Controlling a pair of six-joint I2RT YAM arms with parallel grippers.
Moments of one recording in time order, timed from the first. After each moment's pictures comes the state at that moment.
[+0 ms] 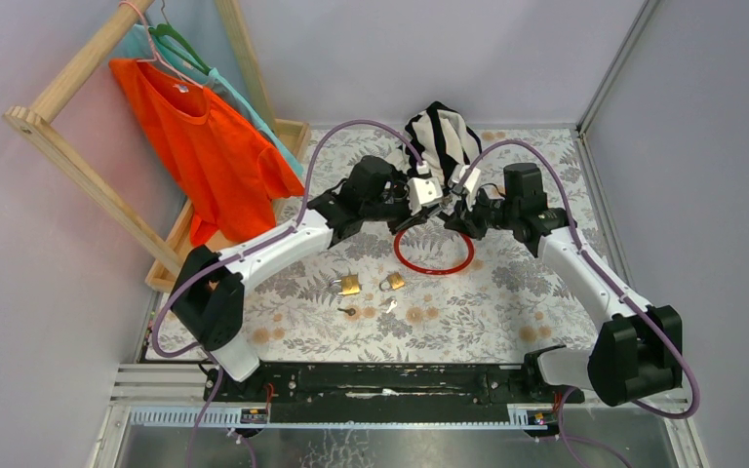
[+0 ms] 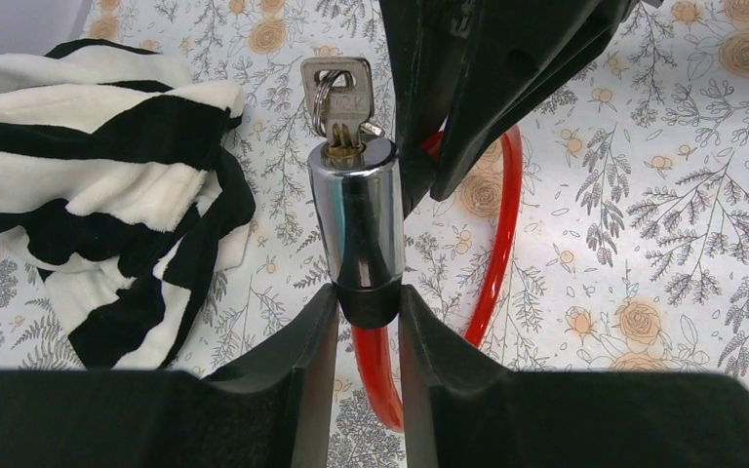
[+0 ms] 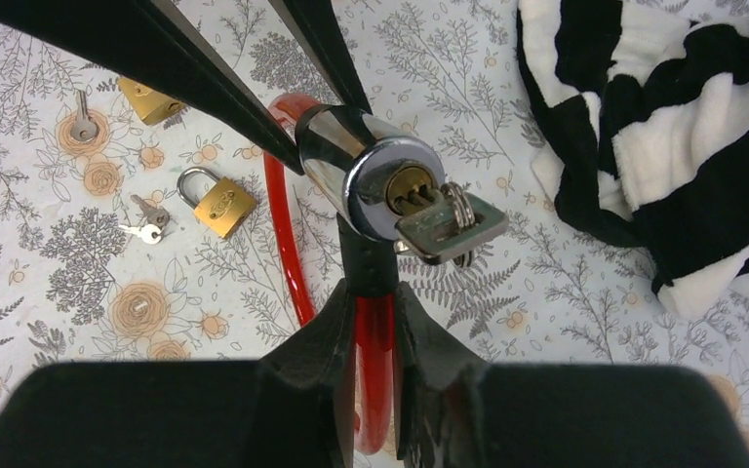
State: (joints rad) left arm -0.72 1.66 1.29 -0.13 0.47 0.45; right arm 0.26 1.29 0.96 -0.35 -0.72 -0.58
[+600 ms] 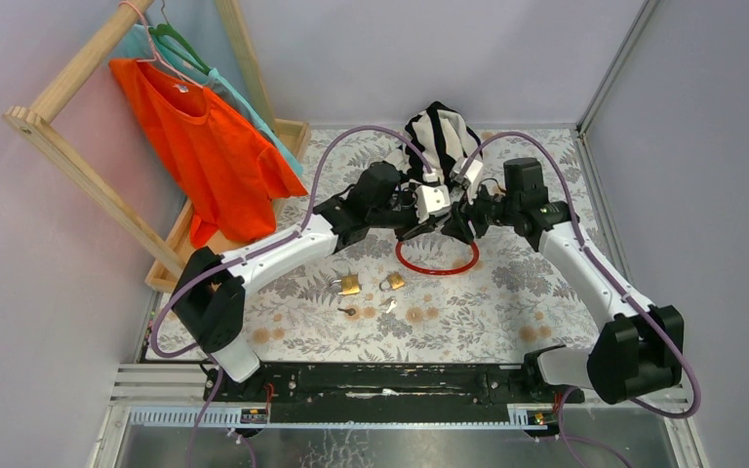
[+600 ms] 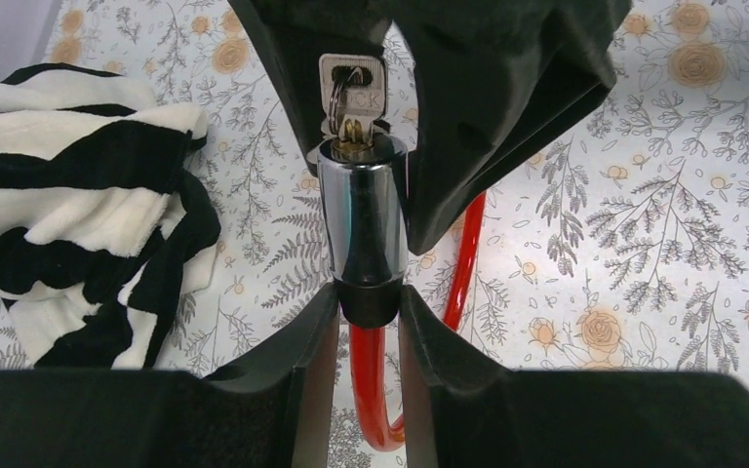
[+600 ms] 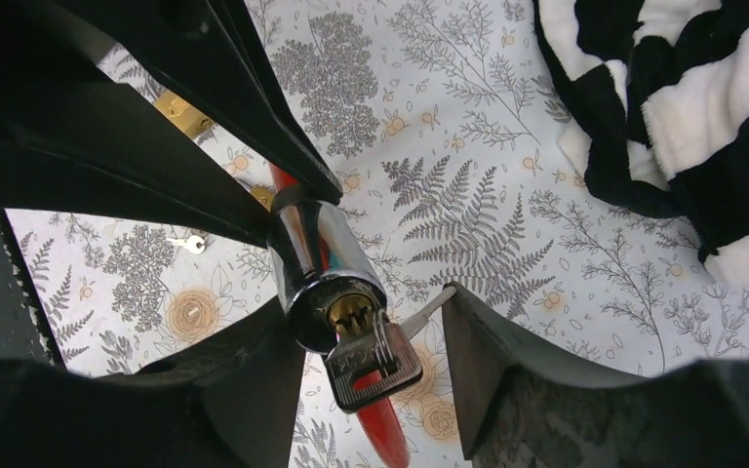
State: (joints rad) left arm -0.77 1.66 1.29 -0.13 0.46 0.44; right arm 0.26 1.31 1.02 -0.45 -0.70 -0.47
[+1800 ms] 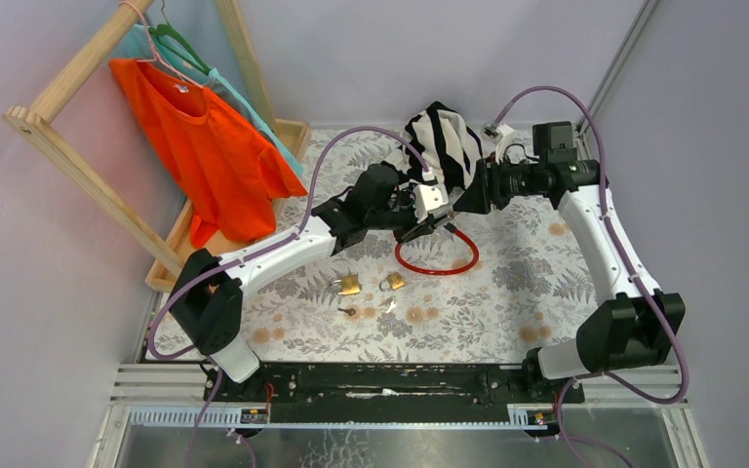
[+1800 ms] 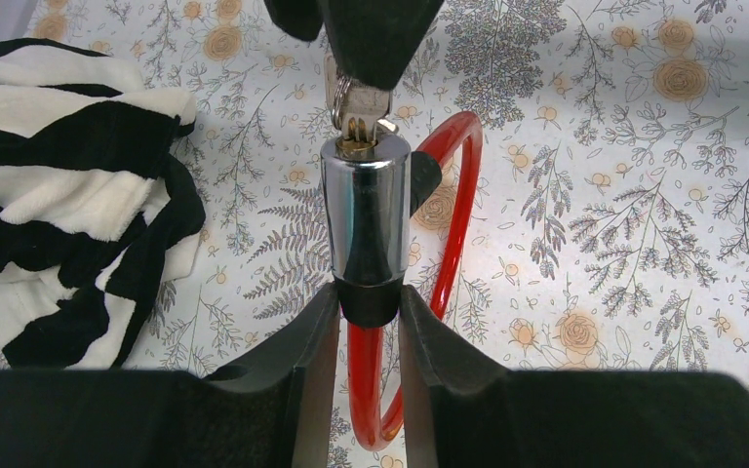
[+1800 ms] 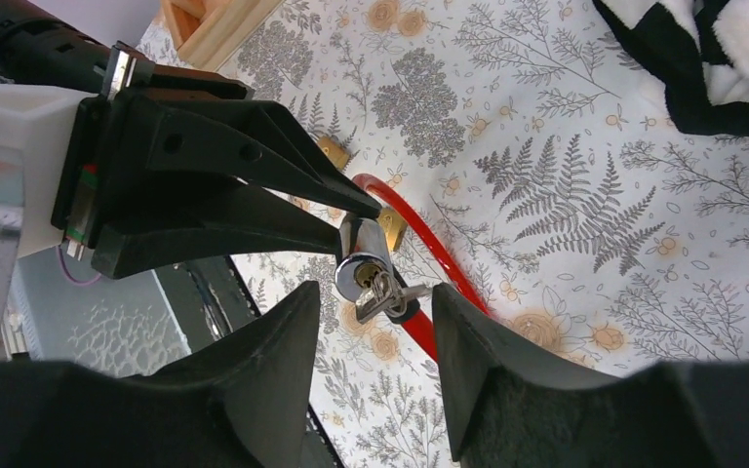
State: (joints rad) left arm -0.78 1.64 1.27 -0.12 0.45 0.37; right arm 0.10 1.43 1.39 -0.83 -0.90 -0.18
